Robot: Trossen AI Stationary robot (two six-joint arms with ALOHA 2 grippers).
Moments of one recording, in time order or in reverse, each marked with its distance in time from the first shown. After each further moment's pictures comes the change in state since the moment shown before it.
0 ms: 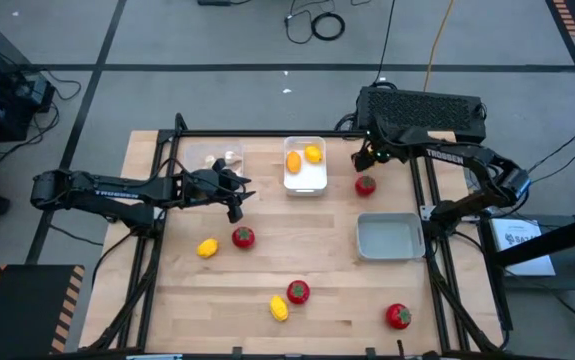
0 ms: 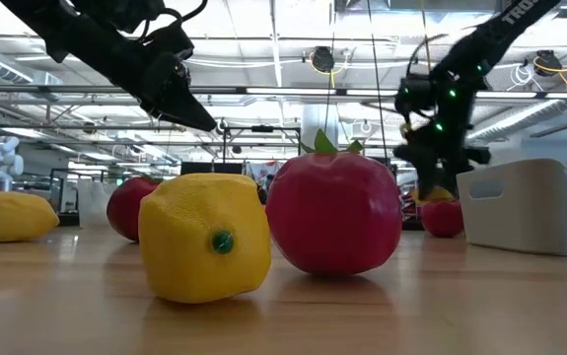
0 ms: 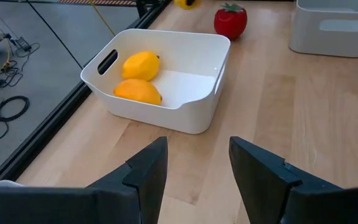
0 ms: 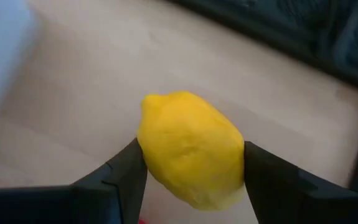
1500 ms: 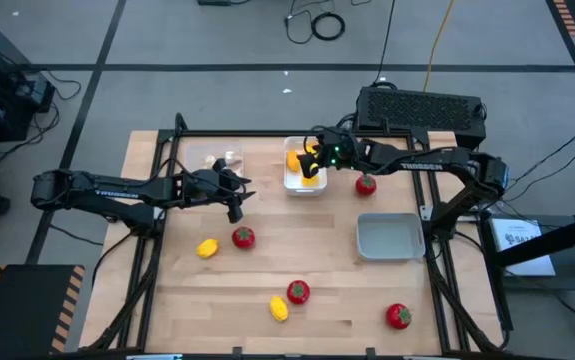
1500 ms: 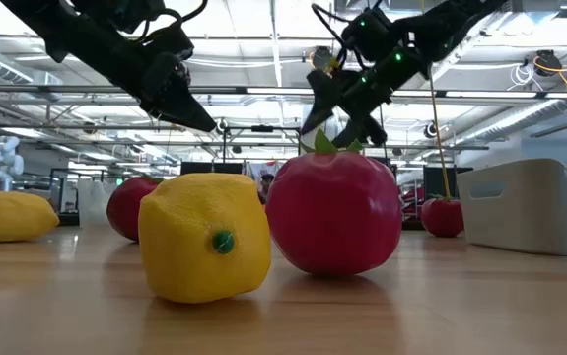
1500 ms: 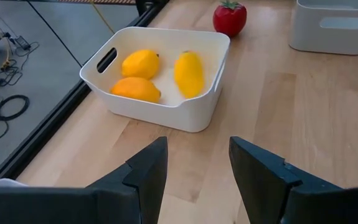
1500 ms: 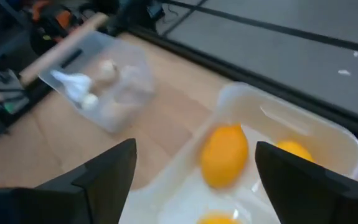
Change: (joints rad) left arm 0.000 0.000 0.000 -0.006 0.000 0.000; right arm 0.379 0.154 0.173 0.580 -0.063 0.138
